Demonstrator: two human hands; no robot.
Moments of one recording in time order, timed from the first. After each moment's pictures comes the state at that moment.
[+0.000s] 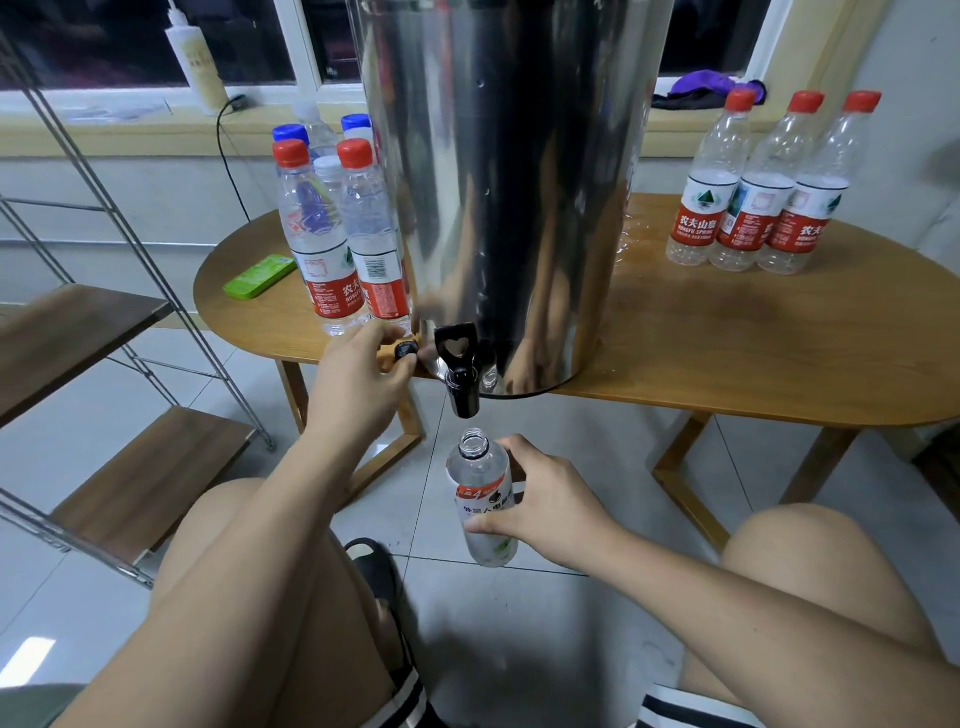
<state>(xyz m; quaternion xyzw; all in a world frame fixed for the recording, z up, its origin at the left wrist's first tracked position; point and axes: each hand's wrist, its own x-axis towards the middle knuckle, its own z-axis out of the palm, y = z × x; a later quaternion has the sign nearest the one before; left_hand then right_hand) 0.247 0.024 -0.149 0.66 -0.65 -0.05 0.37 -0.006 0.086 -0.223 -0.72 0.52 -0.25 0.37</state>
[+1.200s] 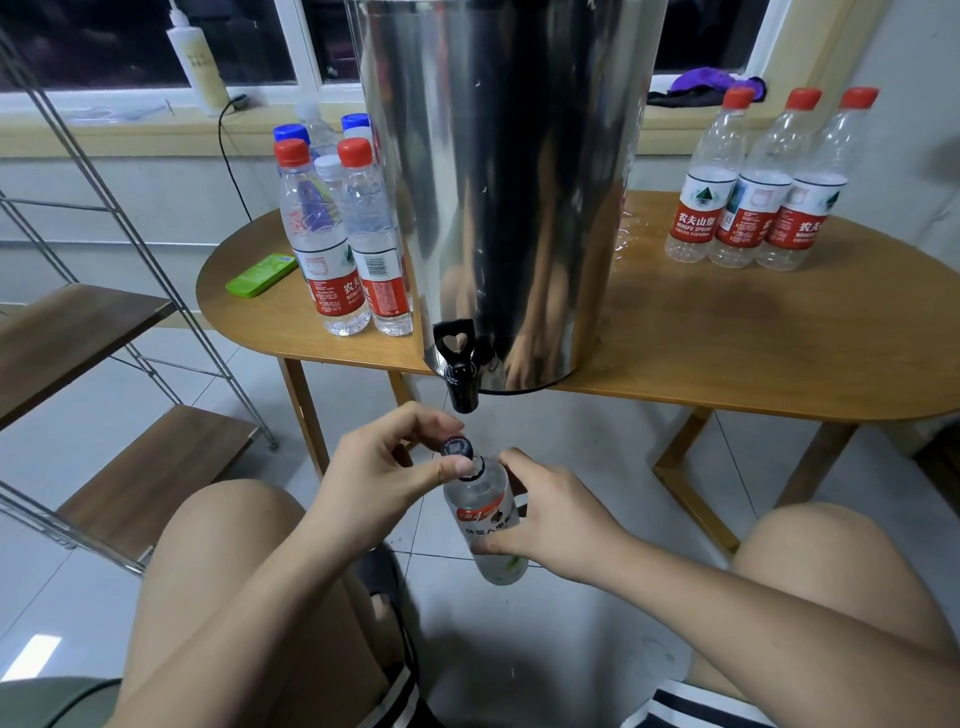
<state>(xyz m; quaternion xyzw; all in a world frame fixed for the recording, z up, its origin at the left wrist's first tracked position) 0.222 0.129 -0.152 0.53 -0.67 -0.32 0.41 -0.012 0.106 -0.208 -0.76 0.50 -0.20 0.37</state>
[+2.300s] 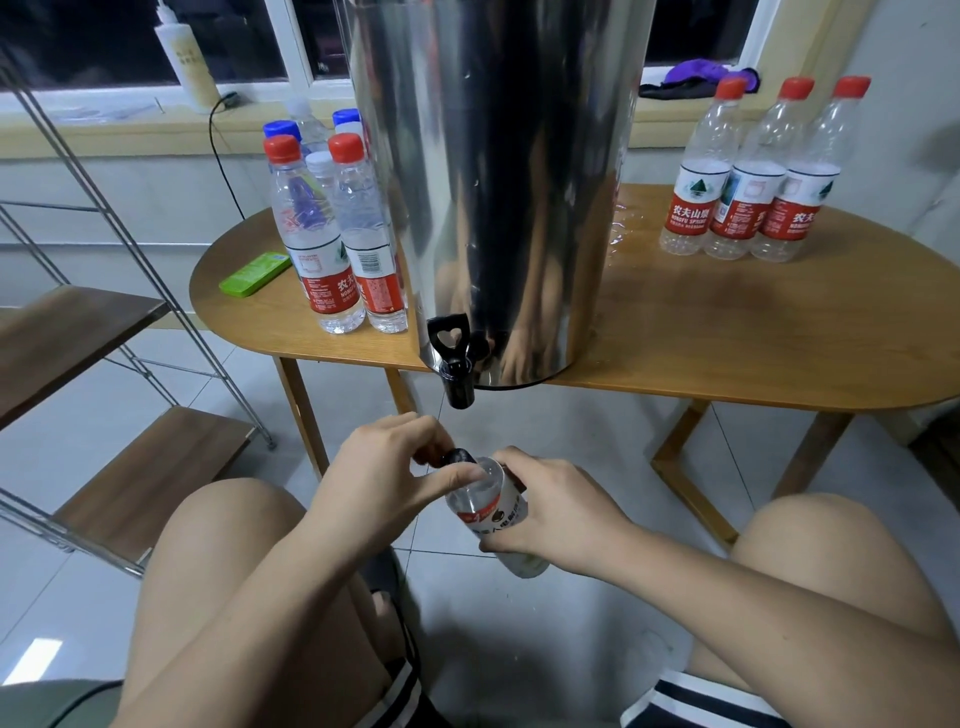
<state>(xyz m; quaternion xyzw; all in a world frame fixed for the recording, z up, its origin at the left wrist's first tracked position) 0.218 0.125 -0.154 0.56 -0.77 -0.11 0.28 -0.017 0.108 -0.199 -0.80 0.51 -0.17 0.28</state>
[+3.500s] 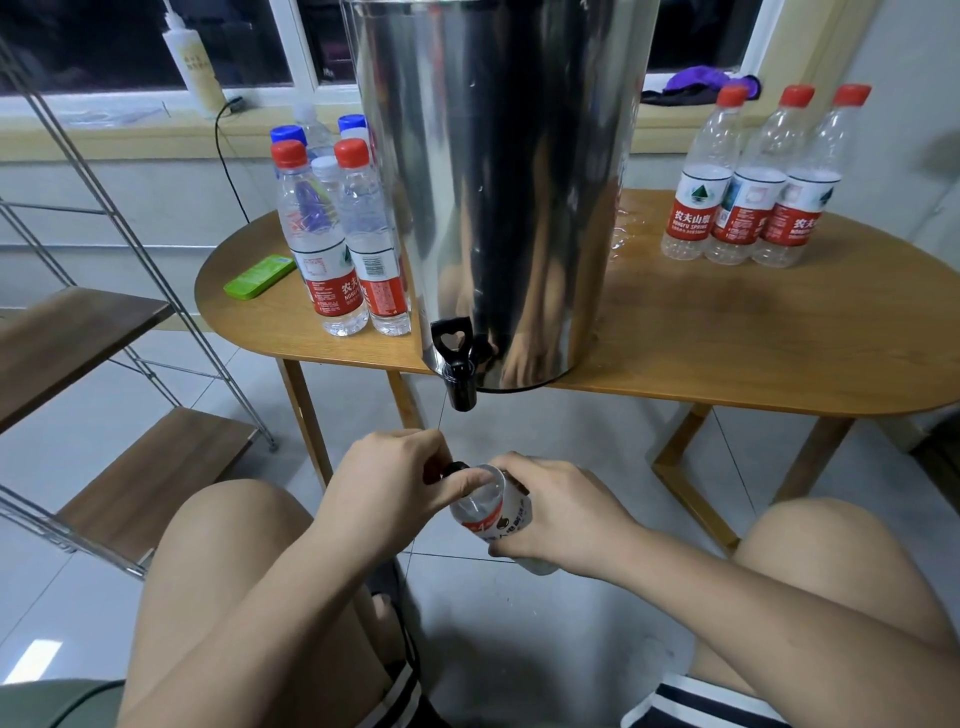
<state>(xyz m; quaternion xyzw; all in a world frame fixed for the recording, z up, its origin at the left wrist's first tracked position) 0.209 0.129 -0.154 0.60 -0.76 -0.04 0.22 -0.021 0.105 -0.199 -0.82 0.50 -0.14 0.23</state>
